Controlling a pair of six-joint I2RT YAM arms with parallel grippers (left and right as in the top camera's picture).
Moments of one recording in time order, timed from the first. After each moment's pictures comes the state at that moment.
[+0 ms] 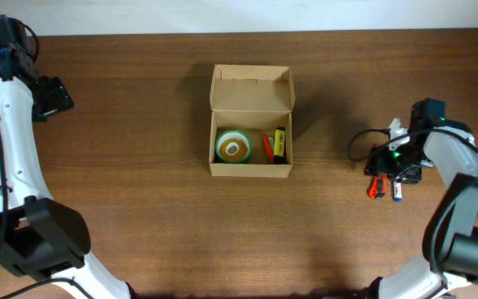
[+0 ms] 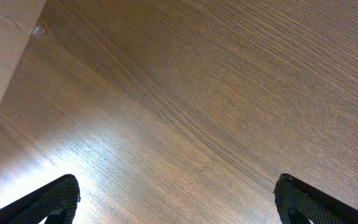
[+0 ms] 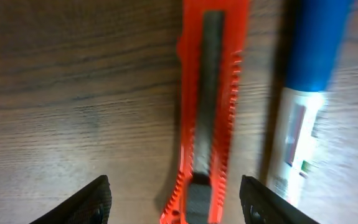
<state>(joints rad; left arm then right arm) 0.30 1.92 2.00 -1.32 -0.32 -0.20 -0.30 1.84 1.16 -0.88 -0.14 -0.11</state>
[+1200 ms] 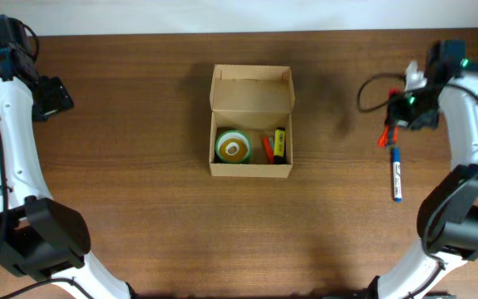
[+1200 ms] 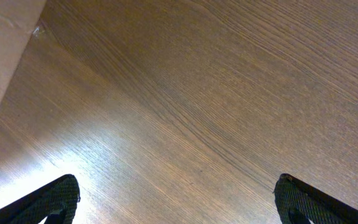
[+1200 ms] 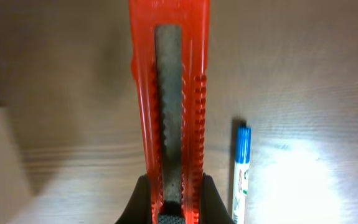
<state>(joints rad) 0.30 1.92 2.00 -1.32 -0.32 -0.20 -0.24 1.96 1.81 -1.23 -0.13 -0.06</state>
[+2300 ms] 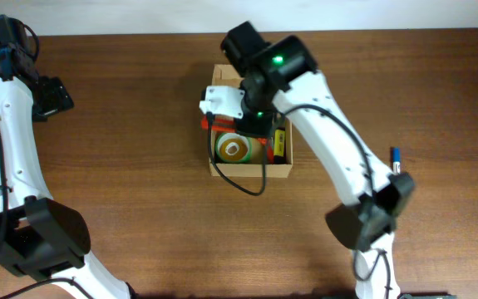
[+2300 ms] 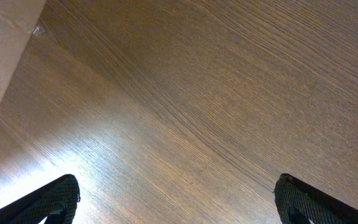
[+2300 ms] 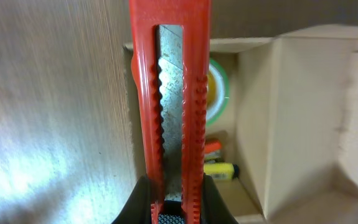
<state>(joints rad) 0.30 1.92 2.00 -1.32 -0.32 -0.20 0.58 2.18 2.37 -1.58 -0.13 -0.90</state>
